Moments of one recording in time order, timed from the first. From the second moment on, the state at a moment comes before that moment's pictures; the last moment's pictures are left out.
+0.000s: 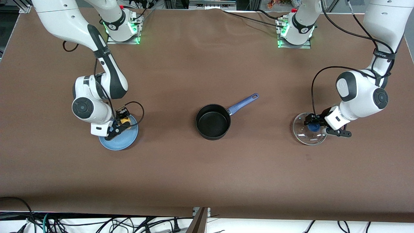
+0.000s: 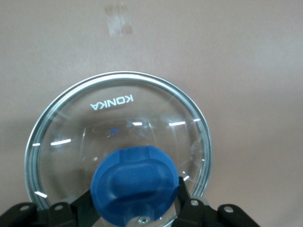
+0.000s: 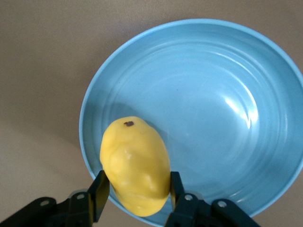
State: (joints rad) left arm 0.29 0.44 -0.24 -2.08 -0.23 2.44 0.33; right arm 0.23 0.52 -0.06 -1.89 -0.01 2.24 -0.45
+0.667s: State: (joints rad) left arm 0.31 0.46 -0.24 -2.02 -0.24 2.36 0.34; right arm 0.28 0.50 -0.05 -1.56 0.11 1.87 -0.31
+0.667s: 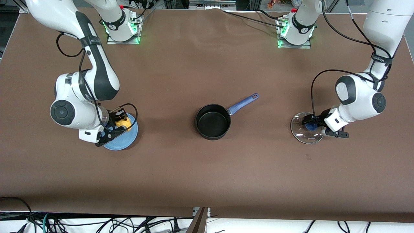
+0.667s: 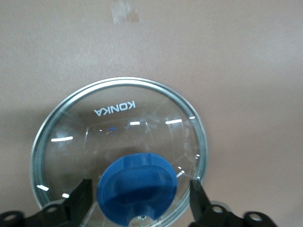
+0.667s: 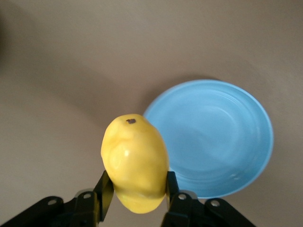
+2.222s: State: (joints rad) left arm 0.15 0.11 -0.21 -1.50 0.01 1.48 -0.05; right arm 0.74 0.80 -0.05 -1.27 0.31 2.23 0.70
